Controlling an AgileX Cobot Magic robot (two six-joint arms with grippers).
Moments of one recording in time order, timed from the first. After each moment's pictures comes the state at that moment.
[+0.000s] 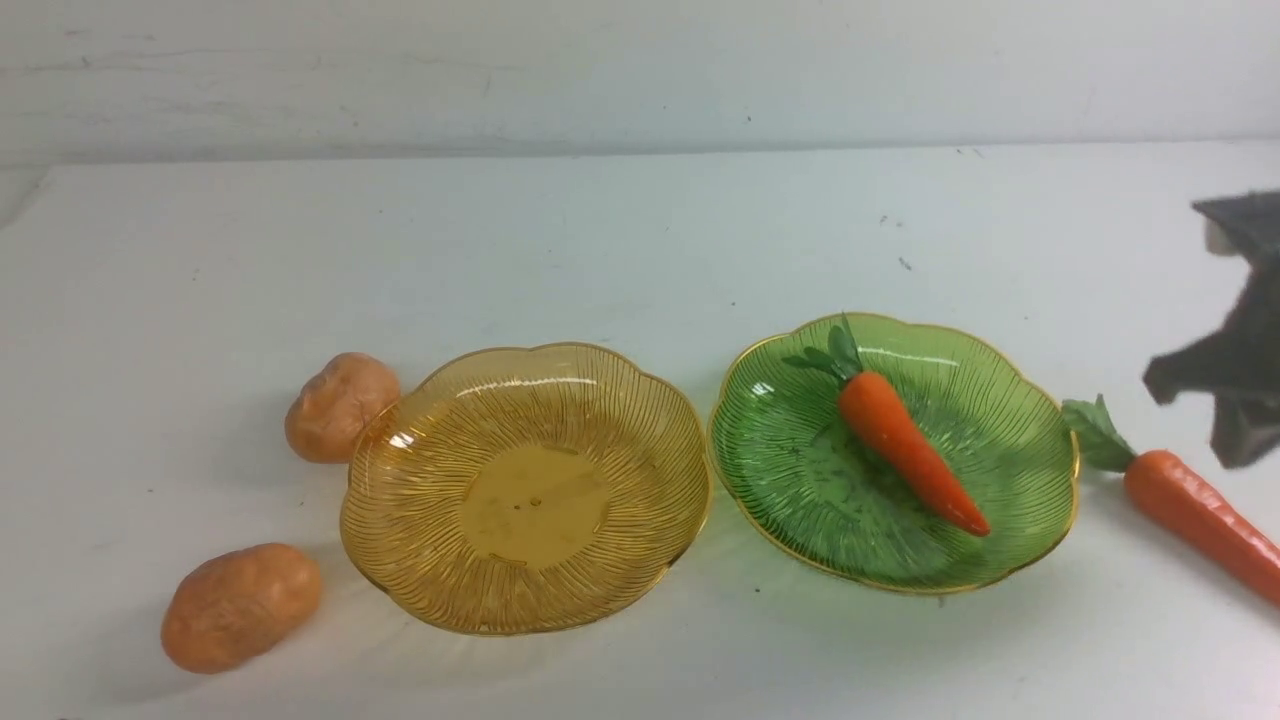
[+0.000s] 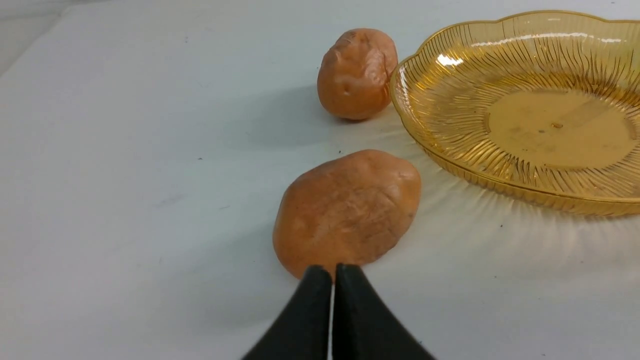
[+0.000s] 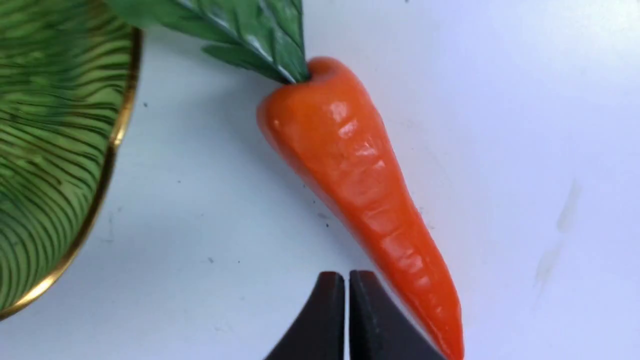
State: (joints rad) right arm -0.03 1.81 -1.32 -0.03 1.19 -0.07; left arm -0.02 -0.01 0.03 -0.07 0.38 0.11
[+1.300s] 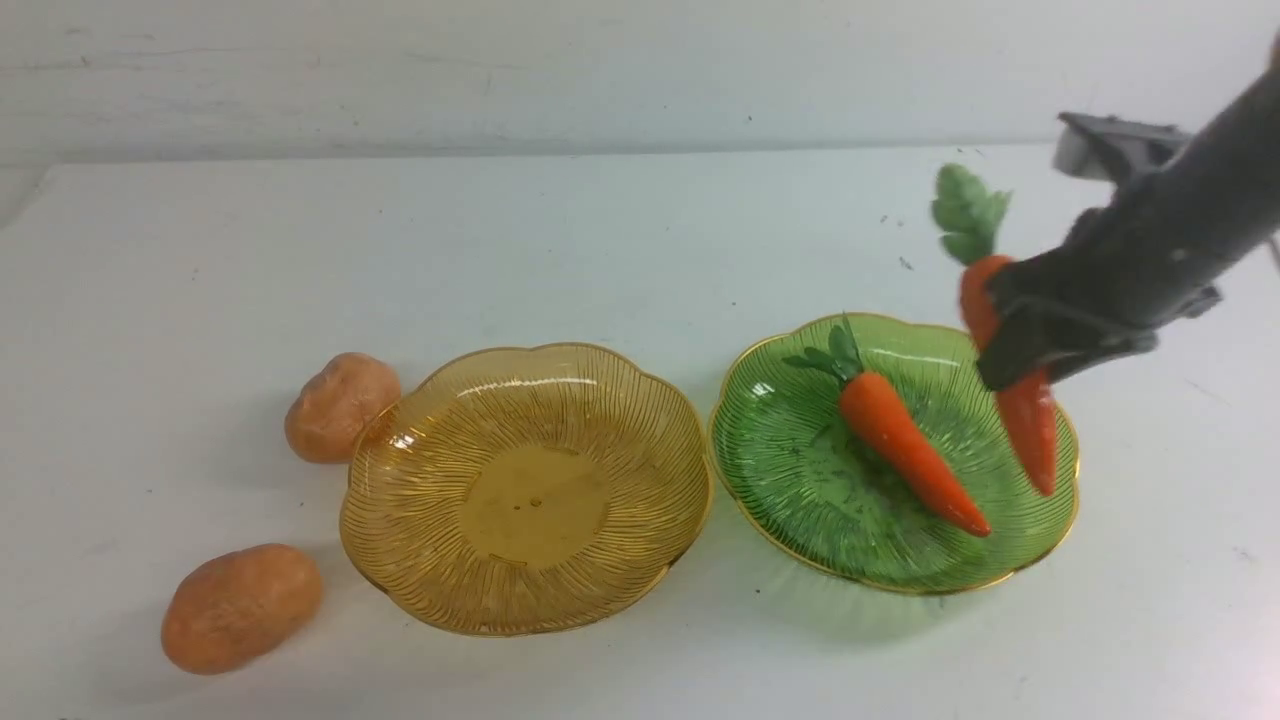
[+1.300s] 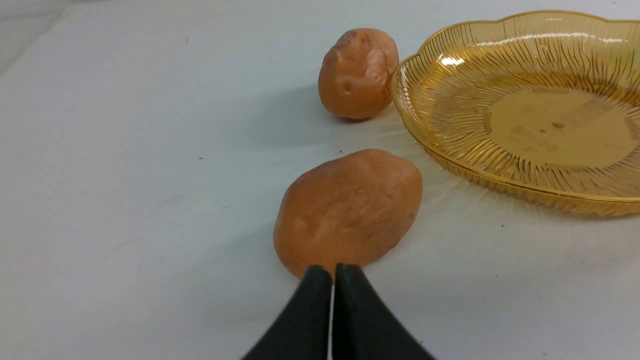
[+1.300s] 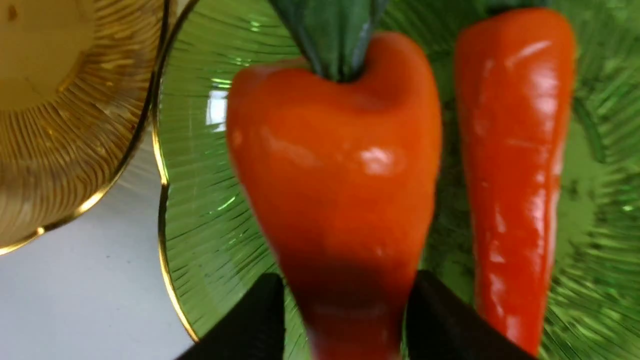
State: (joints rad) right arm 0.31 1.93 -1.48 0.33 1.09 -0.28; left arm -0.02 -0.01 0.03 -0.07 0.38 0.11
